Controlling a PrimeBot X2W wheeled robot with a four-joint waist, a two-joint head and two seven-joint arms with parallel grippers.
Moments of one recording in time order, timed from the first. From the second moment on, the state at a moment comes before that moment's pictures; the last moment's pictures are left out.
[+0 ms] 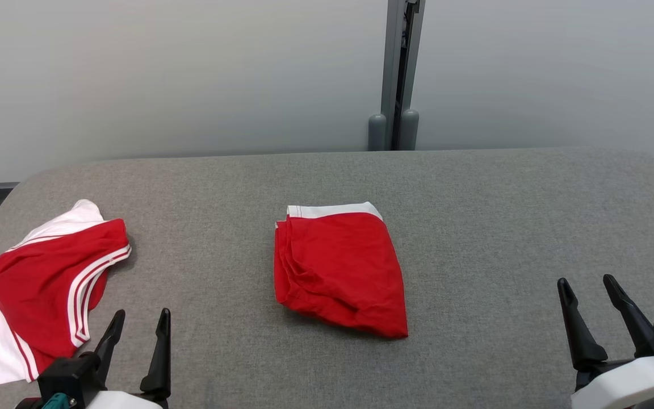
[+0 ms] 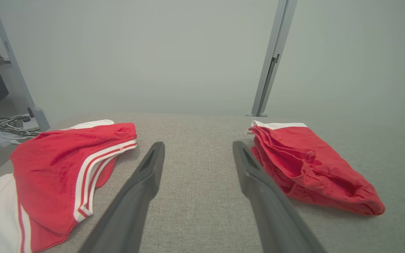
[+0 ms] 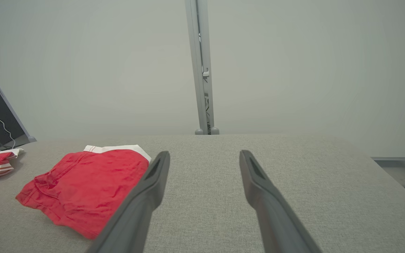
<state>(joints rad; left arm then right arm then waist) 0.09 0.32 -0.27 0.05 -0.50 0.17 -0.16 0.09 -0.10 -0.04 -0.08 0.25 0.13 0.04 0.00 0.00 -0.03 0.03</state>
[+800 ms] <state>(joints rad) -0.15 0.27 -0.34 0.10 -0.48 0.12 -0.20 -0.21 -0.13 0.11 0.24 0.31 0.13 0.00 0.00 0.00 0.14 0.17</state>
